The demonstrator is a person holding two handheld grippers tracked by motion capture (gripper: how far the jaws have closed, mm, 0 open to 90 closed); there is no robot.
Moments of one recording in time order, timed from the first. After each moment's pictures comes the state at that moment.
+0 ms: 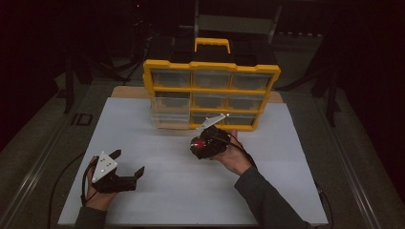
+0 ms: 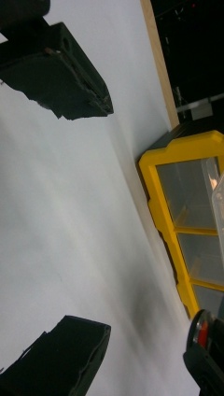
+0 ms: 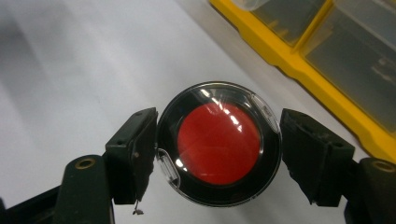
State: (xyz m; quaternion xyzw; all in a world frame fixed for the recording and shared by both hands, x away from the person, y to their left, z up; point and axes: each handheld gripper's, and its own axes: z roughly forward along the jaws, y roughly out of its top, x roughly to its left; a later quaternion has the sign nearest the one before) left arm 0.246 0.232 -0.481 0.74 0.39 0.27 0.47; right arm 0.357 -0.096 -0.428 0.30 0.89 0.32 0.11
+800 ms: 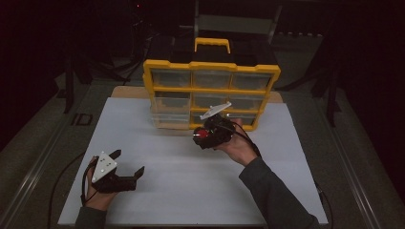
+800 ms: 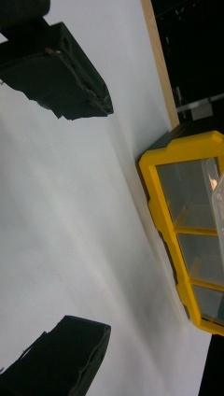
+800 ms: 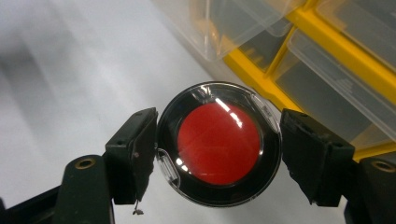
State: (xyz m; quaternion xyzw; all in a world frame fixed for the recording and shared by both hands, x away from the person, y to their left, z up) left arm 0.246 0.232 -0.481 0.74 0.39 0.27 0.47; right arm 0.369 -0.104 -0.392 0.30 0.89 0.33 0.12
